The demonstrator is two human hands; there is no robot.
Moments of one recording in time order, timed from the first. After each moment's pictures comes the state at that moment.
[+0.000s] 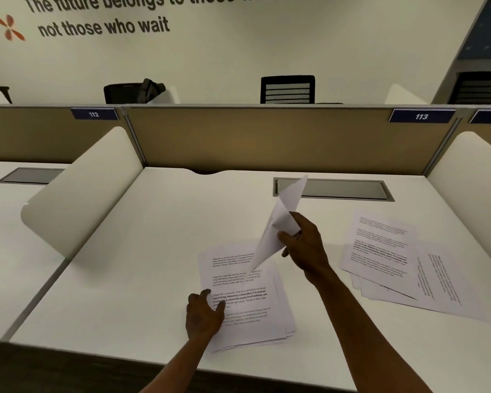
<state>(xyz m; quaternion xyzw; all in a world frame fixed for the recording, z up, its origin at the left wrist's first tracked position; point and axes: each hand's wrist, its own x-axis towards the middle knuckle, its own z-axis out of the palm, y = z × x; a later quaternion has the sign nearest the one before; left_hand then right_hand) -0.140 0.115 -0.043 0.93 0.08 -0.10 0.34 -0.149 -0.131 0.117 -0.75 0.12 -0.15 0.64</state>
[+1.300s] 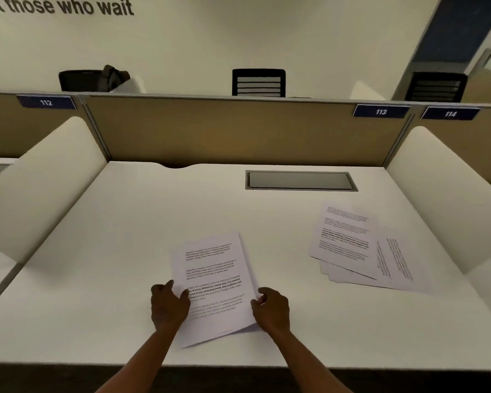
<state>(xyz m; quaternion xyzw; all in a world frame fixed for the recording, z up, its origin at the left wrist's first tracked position) -0.123 0.122 -0.046 0.93 0.11 -0.07 0.34 -0.233 -0.095 -0.038 -0.85 0.32 0.00 0.43</state>
